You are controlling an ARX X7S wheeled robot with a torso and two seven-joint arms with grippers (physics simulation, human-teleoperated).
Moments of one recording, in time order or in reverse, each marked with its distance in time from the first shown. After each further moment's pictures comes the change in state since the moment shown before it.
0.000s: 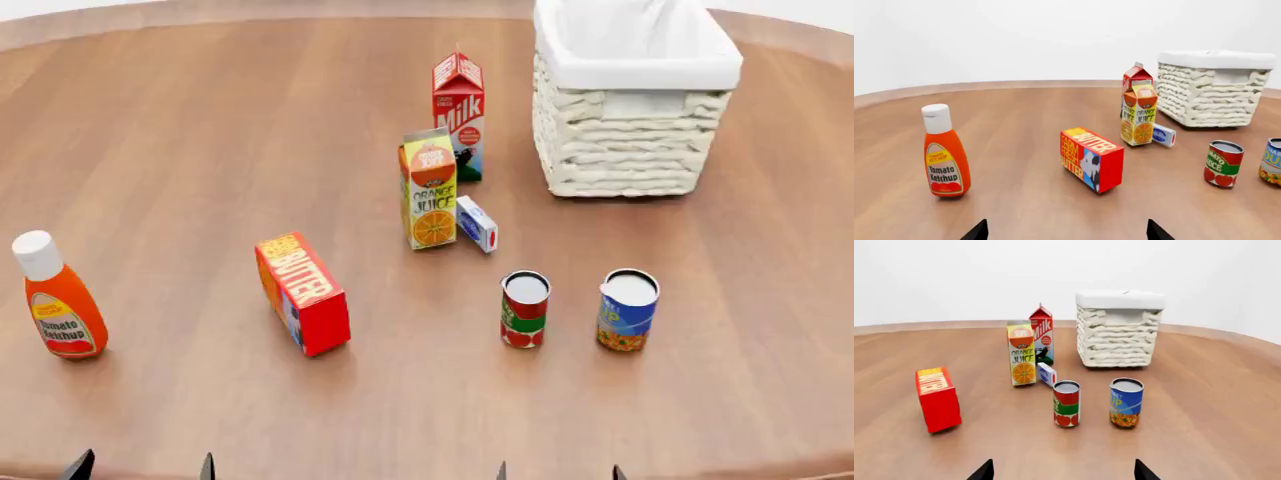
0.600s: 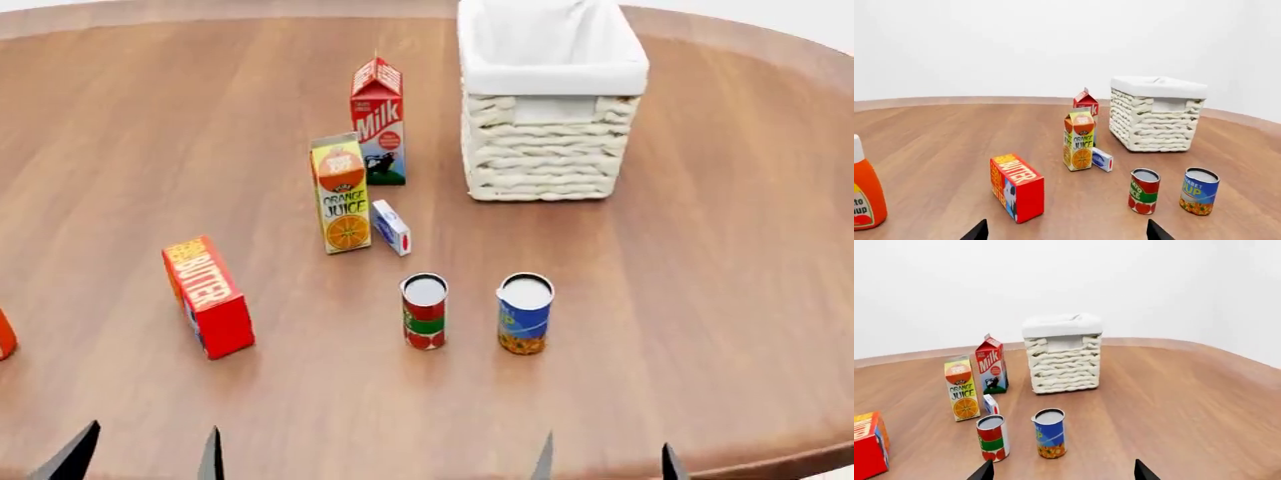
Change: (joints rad) left arm -0.008 -0.058 0.068 0.113 -0.095 -0.059 -0.026; right arm 0.003 0.085 0.007 -0.103 0.155 0.043 0.055
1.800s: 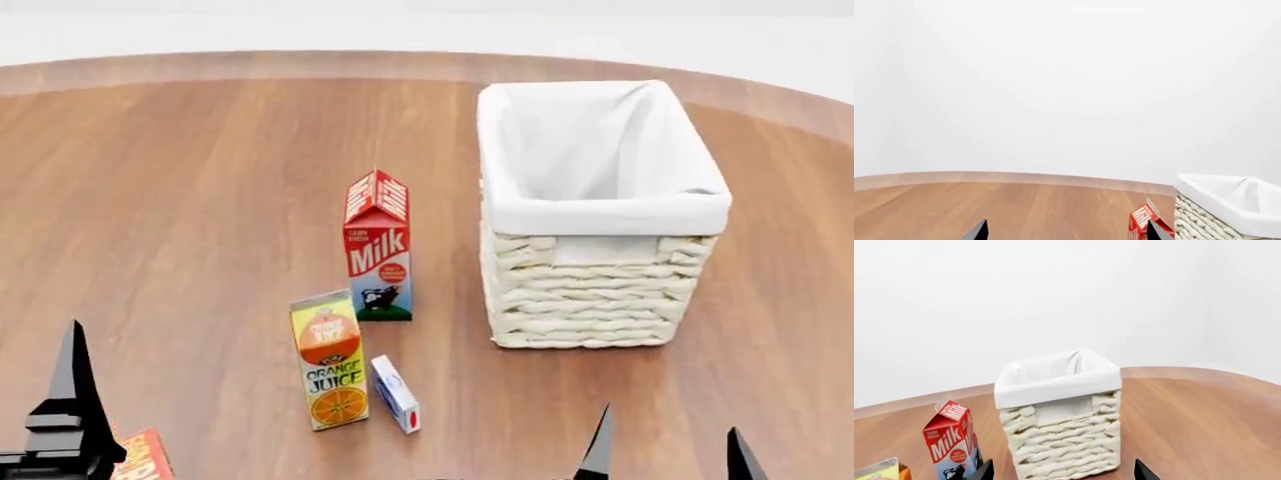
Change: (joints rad) left arm -0.034 -0.149 -0.114 0.337 -0.182 -0.153 -0.080; right arm -0.039 0.083 0.036 -0.198 0.146 0.082 0.090
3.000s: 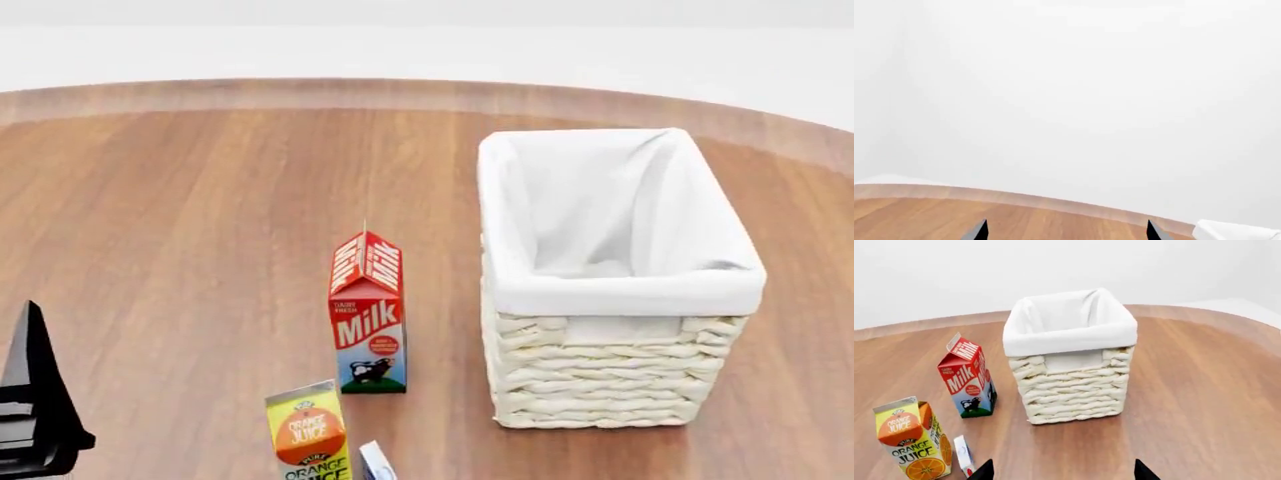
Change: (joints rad) left arm 0.020 -0.021 -0.019 0.120 -0.097 -0.033 -0.083; right arm -0.460 0.417 0.319 -0.675 0.664 0.497 0.296
